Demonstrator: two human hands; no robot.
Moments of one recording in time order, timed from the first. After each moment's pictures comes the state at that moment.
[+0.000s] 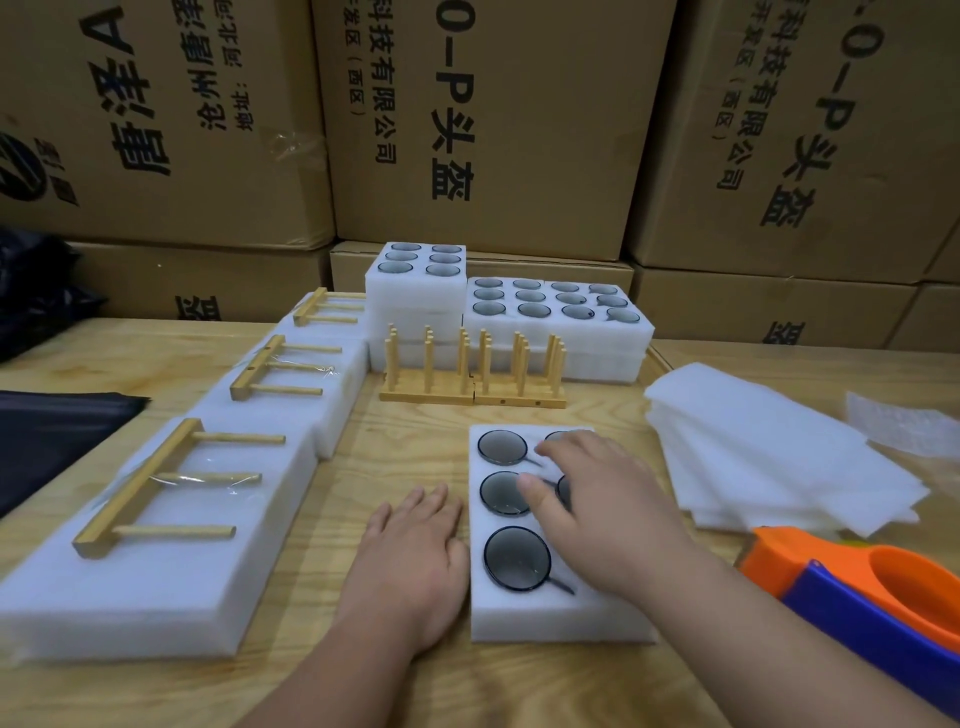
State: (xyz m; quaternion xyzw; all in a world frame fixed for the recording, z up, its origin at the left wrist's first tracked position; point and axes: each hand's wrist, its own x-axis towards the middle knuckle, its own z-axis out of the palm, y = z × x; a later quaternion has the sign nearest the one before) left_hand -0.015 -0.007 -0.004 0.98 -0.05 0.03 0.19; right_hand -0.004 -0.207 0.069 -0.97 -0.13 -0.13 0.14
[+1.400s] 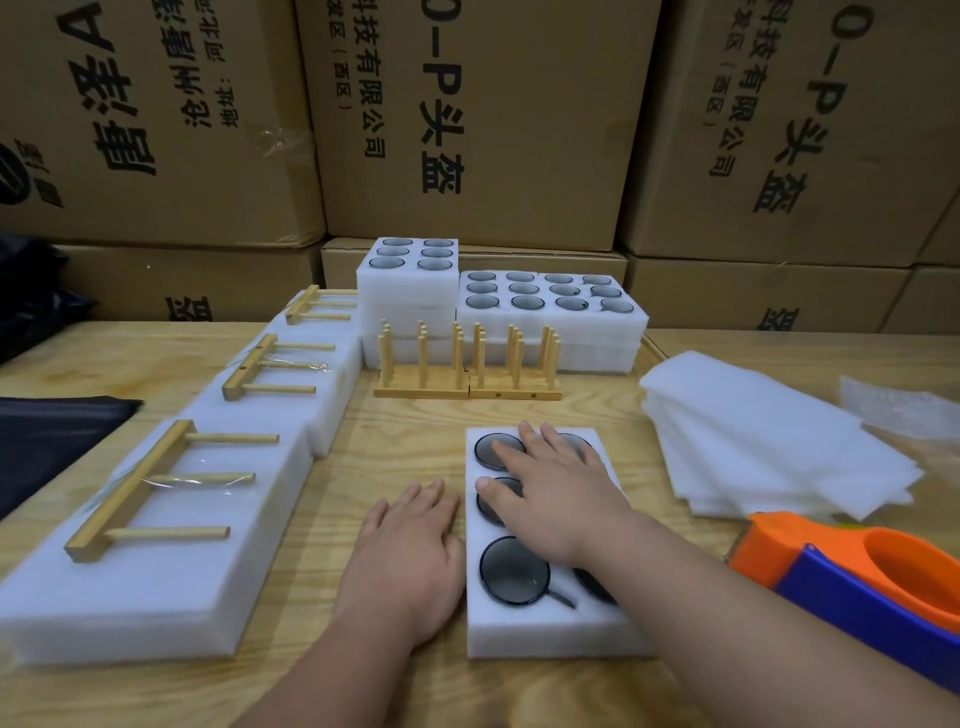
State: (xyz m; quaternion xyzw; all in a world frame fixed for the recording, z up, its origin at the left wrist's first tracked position) left_hand -0.012 -0.007 -0.009 0.98 -0.04 0.04 0.18; right_hand 0.031 -0.183 0.044 -0.98 -0.15 0.04 0.11
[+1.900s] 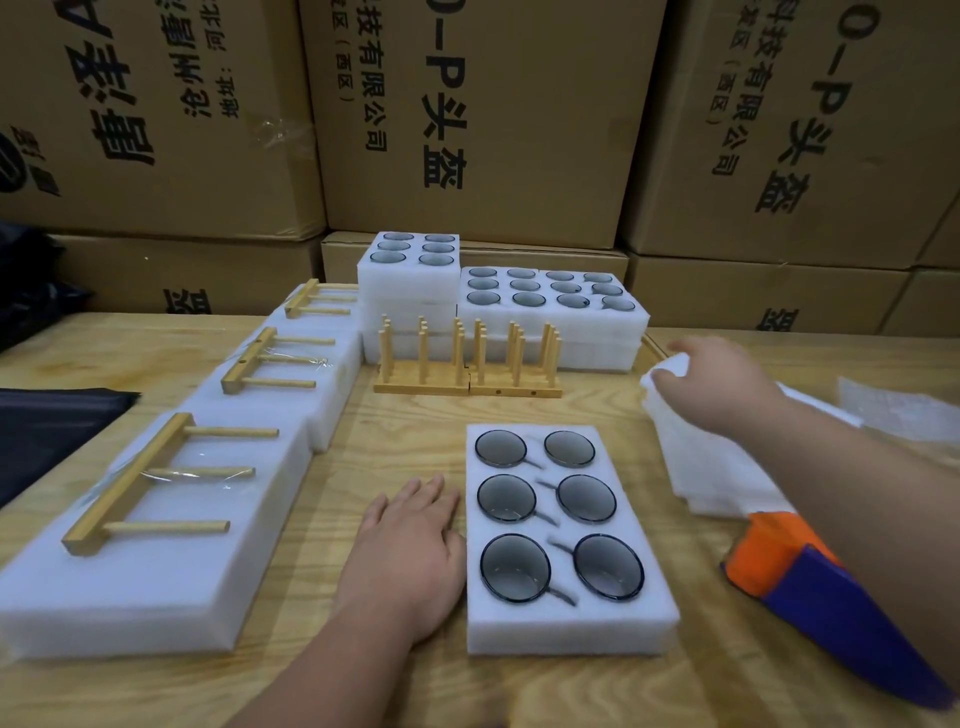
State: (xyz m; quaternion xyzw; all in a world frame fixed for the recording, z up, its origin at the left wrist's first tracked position) left_hand -0.012 -0.006 -0.009 0.98 -0.04 0.04 0.18; right_hand 0.101 -0.318 0.116 -0.98 0.07 -0.13 0.14
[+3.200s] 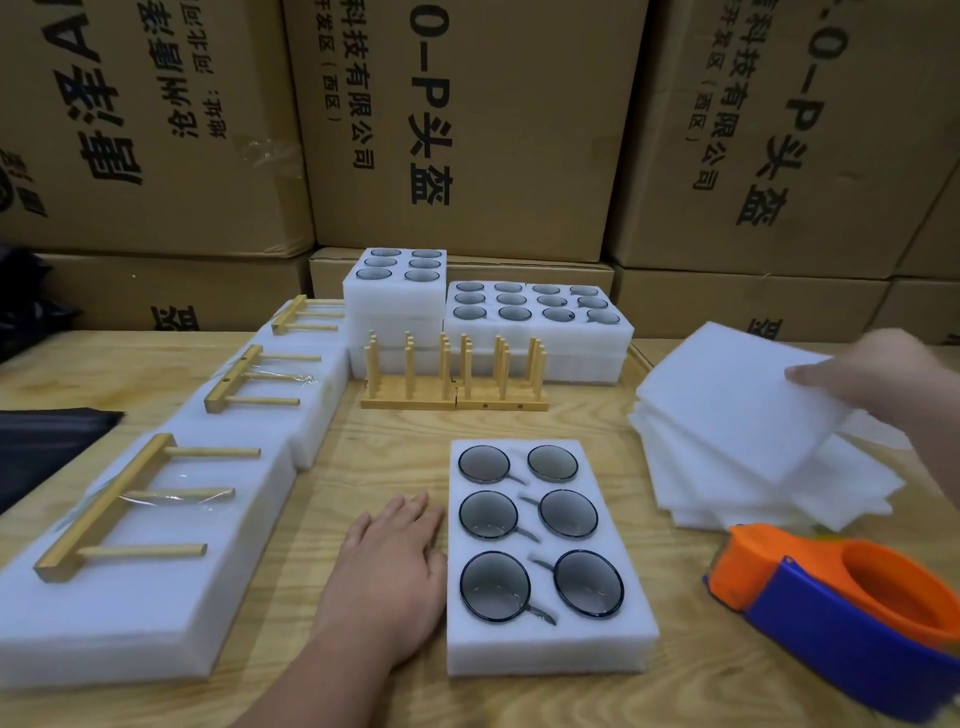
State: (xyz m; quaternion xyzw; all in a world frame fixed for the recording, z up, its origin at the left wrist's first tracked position) left_hand -0.011 -0.006 -0.010 0.98 -0.04 0.05 0.18; right_hand 0.096 -0.446 0.163 -0.90 0.34 -0.14 0.23
